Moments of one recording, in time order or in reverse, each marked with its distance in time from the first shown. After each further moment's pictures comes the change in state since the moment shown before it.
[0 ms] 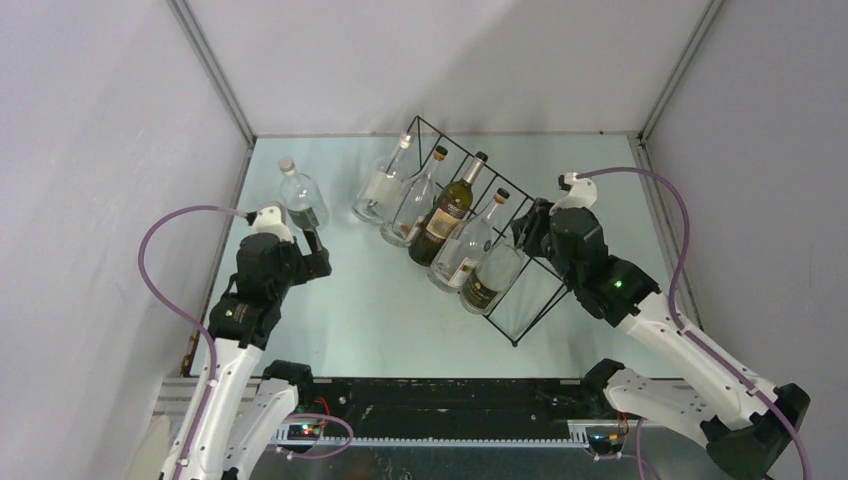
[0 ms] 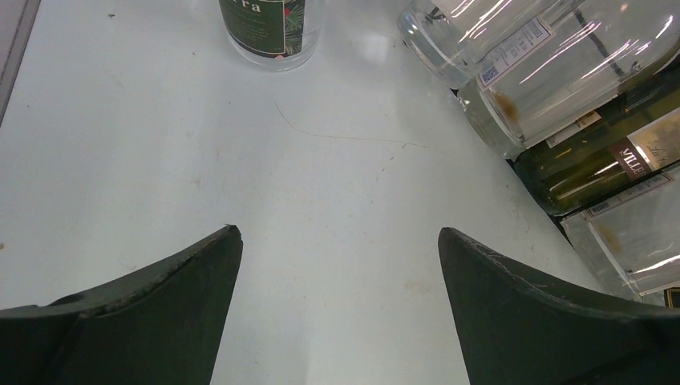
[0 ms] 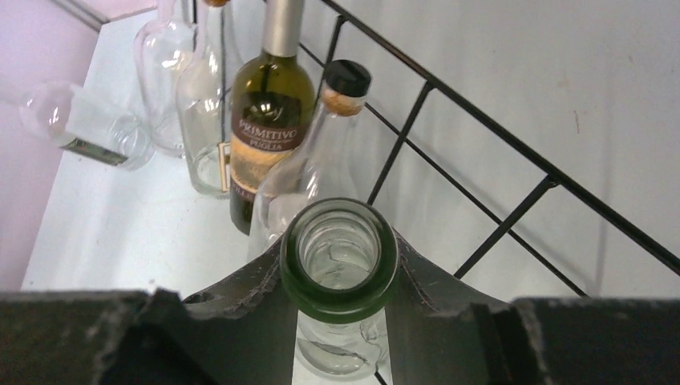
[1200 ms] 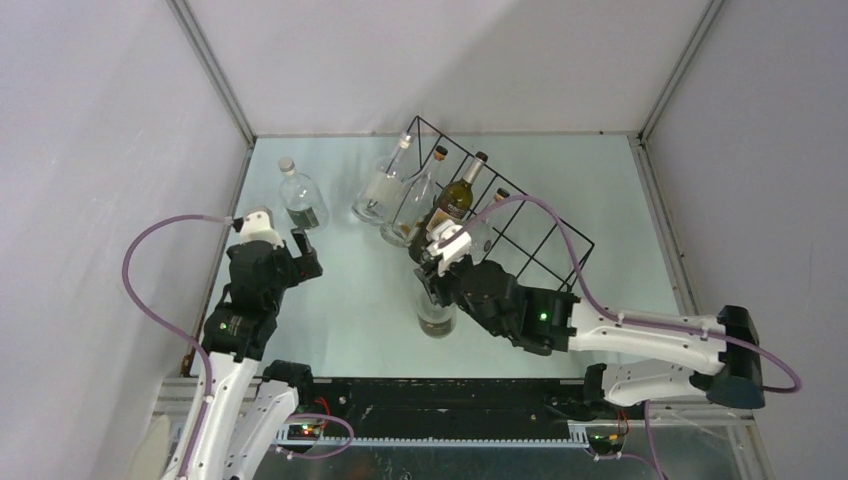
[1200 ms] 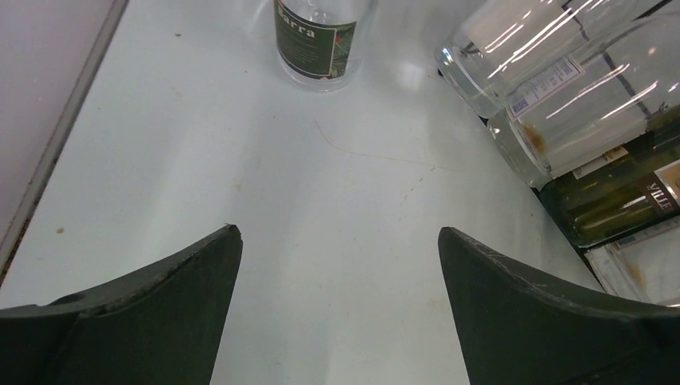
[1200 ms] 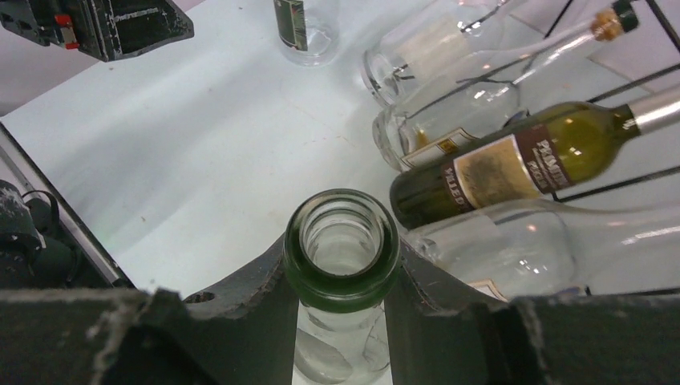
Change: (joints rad) left arm 0.000 -0.055 0.000 -0.014 -0.097 0.000; right arm 0.637 0.220 0.047 0.324 0.163 -0.462
